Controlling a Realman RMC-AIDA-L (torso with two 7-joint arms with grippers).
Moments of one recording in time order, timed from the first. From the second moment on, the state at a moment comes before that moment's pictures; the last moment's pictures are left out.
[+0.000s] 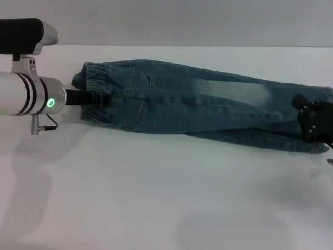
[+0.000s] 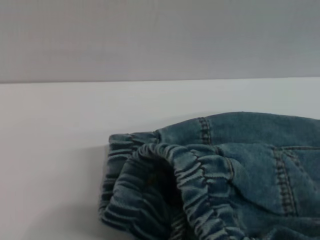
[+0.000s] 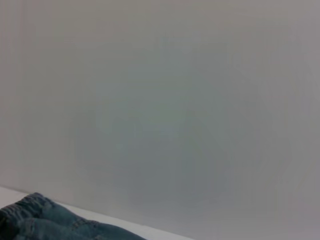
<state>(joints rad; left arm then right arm) -0.57 -2.06 -1.76 -0.91 2.40 -0.74 0.43 0.29 2.08 2.20 0.34 -1.11 1.28 -2.54</state>
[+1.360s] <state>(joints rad) -0.40 -2.06 -1.68 -1.36 2.46 -0.85 0.26 0.39 2.09 2.19 0.21 -1.10 1.30 -2.53</state>
